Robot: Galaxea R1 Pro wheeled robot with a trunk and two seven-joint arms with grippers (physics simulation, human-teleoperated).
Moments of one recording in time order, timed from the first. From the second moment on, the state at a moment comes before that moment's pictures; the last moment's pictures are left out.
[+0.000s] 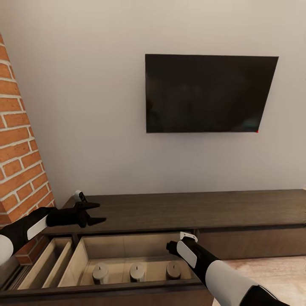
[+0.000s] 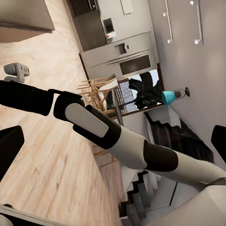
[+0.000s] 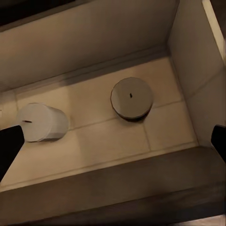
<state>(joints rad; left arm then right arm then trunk) -0.91 0.55 -0.88 -0.58 1.08 0.98 -1.56 -0.73 0.11 0.61 -0.36 -0.94 0.35 -0.42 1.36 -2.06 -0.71</state>
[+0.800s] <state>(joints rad) -0.91 0.55 -0.89 -0.58 1.07 0.98 -1.56 -0.73 0.11 0.61 -0.36 -0.94 0.35 -0.42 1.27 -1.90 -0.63</state>
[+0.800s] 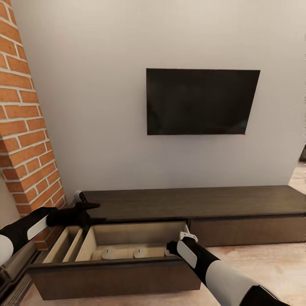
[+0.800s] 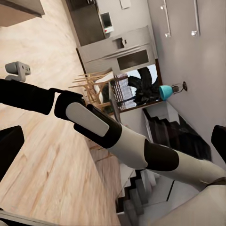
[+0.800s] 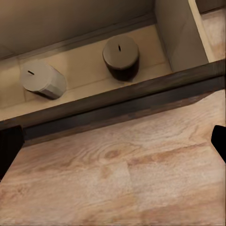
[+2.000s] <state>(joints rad) -0.90 0.29 -0.85 -0.22 1.08 0.67 -0.68 -0.73 0.11 0.62 -0.36 -0.94 0.26 -0.40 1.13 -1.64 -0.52</state>
